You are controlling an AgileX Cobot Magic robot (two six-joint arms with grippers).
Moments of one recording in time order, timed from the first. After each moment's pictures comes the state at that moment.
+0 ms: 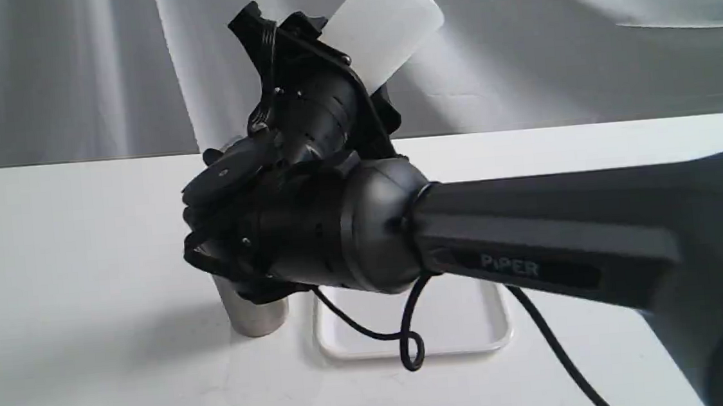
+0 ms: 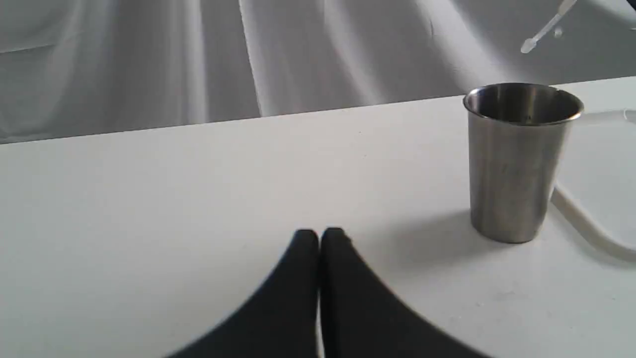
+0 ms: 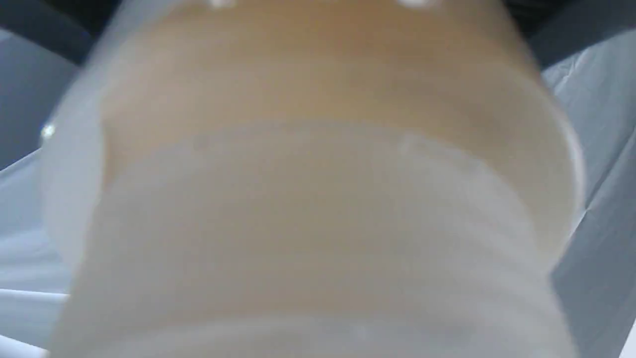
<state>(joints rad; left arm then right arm) -0.06 0.00 0.00 0.03 0.27 0.04 0.79 2.19 -1.73 -1.67 1.20 -0.36</state>
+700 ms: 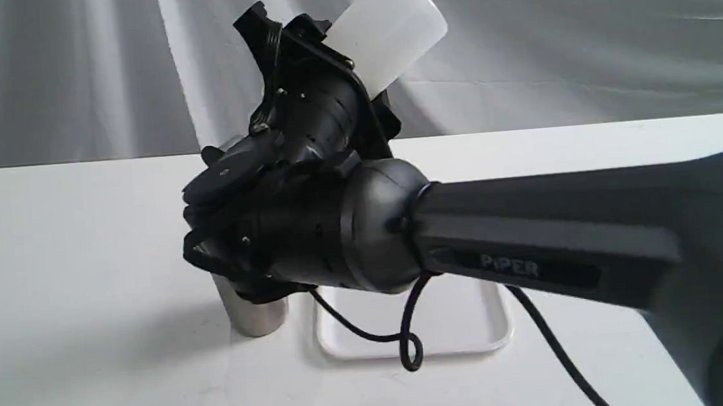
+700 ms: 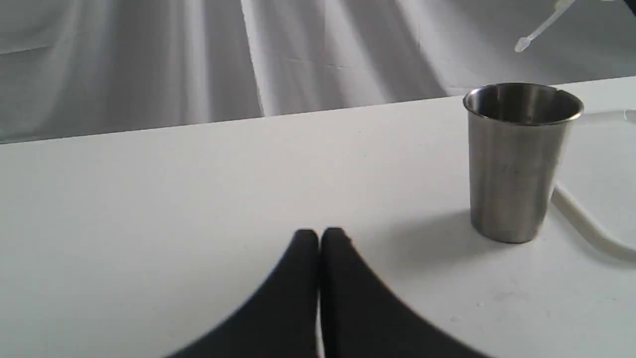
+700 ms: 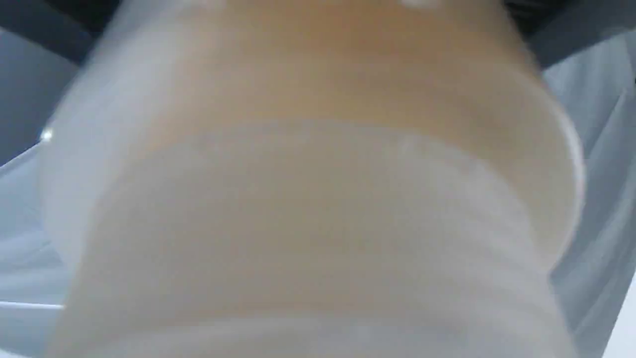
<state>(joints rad) -0.06 0.00 0.00 0.03 0.27 0.04 0.79 2.19 -1.73 -1.65 1.20 -0.30</state>
